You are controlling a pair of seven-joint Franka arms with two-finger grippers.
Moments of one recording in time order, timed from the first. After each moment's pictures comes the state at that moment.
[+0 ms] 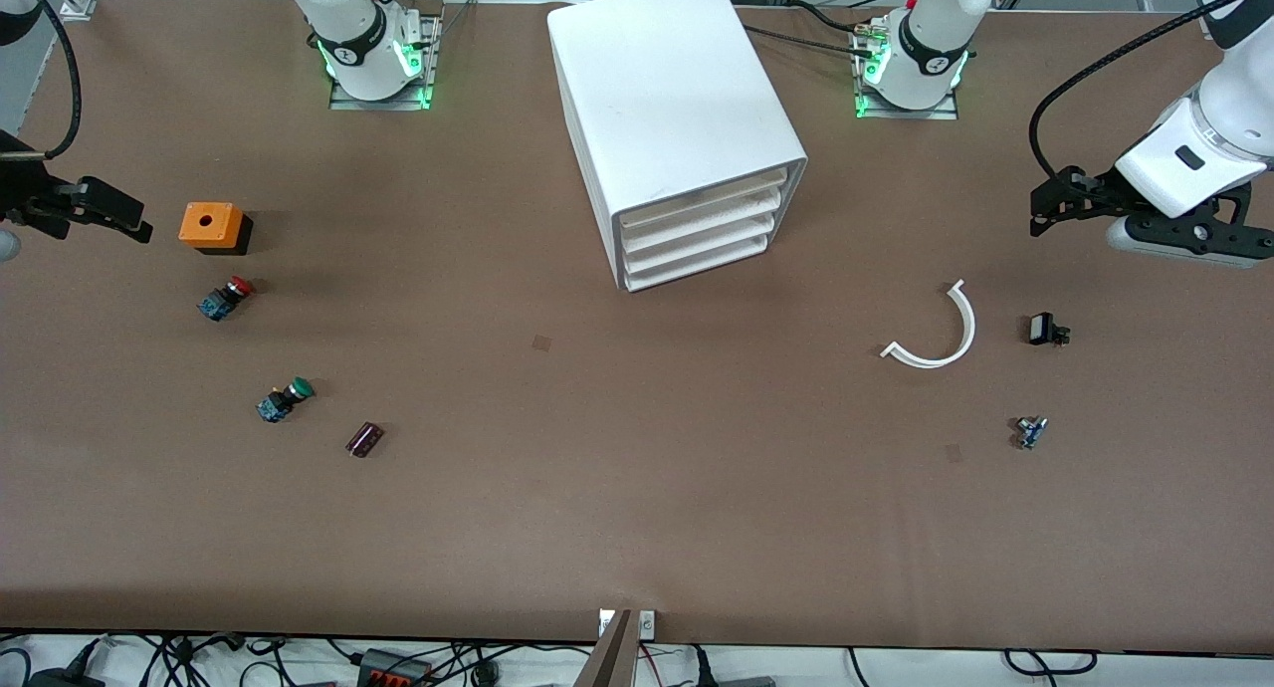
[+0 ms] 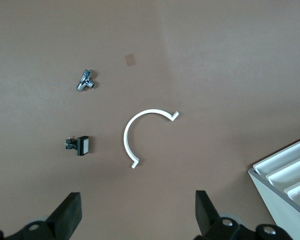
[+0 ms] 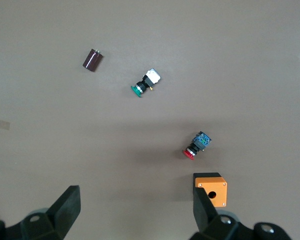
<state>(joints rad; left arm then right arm) -0.04 -0.05 -0.01 -1.77 0.00 1.71 0.10 -0.05 0.00 -0.04 -1.70 -0.01 1.69 -0.05</state>
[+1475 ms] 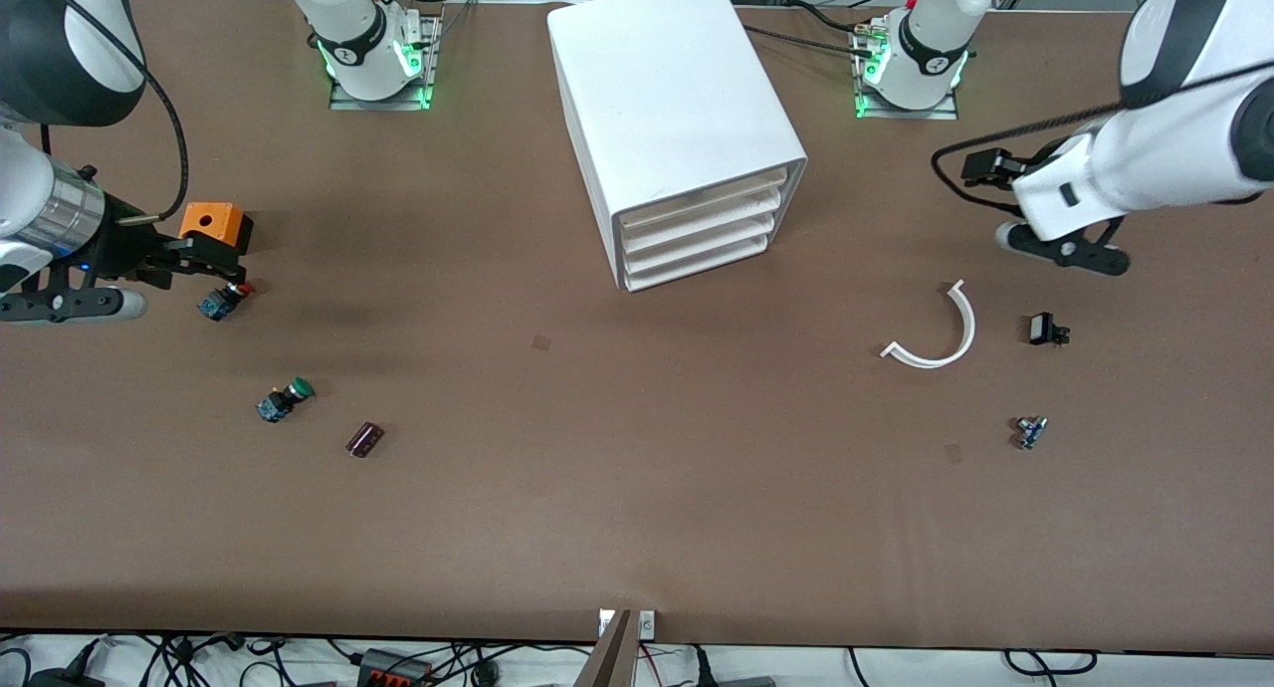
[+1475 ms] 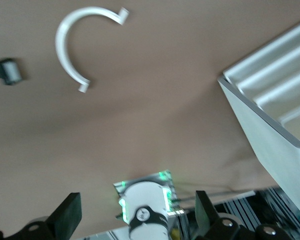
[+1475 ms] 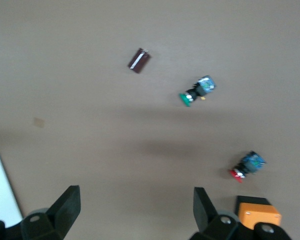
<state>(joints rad) -0.11 0.13 -0.02 -1.67 -0.11 1.30 0.14 0.06 0.14 -0.04 -1.68 0.12 1.76 -0.05</state>
